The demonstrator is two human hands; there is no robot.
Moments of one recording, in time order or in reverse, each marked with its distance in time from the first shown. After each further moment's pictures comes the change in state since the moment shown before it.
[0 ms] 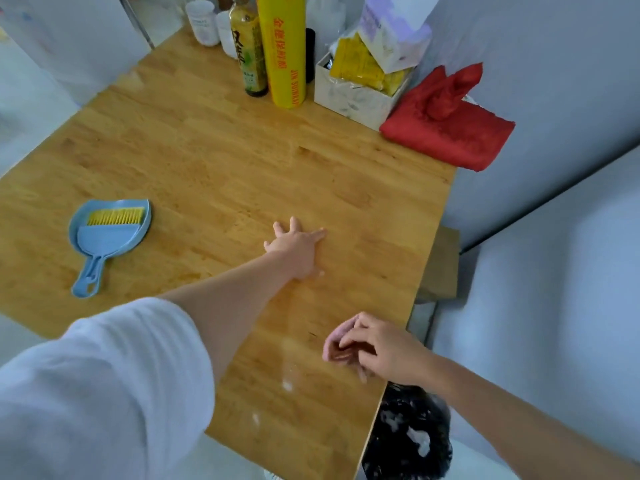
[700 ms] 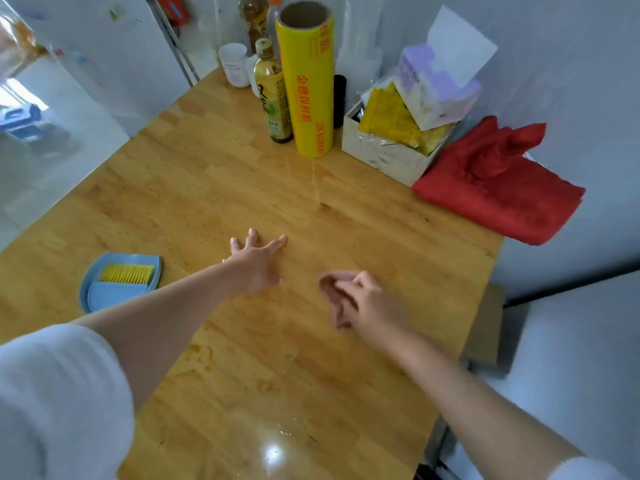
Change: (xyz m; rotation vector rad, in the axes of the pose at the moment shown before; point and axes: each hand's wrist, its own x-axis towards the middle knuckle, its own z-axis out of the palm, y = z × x) left_hand 0.092 -0.112 -0.065 -0.184 0.018 -0.217; right_hand 0.179 0.014 -0.111 -0.089 0.359 0.037
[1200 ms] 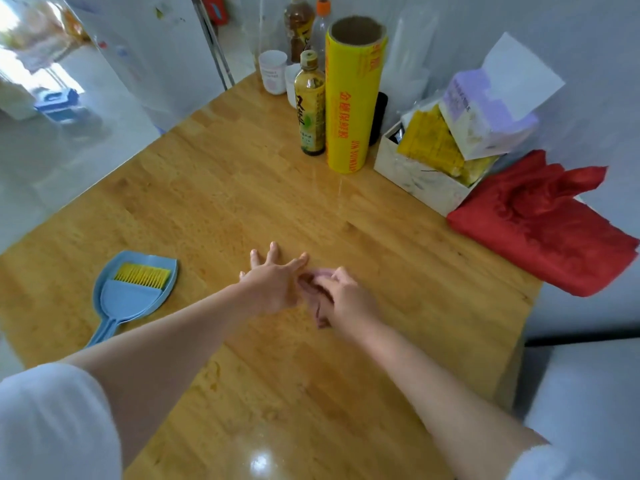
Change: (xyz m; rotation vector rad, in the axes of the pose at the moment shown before) left_hand -0.005 0.002 0.000 0.029 0.025 0.005; right_hand 0.080 -0.035 0.037 -0.025 -0.092 -0.035
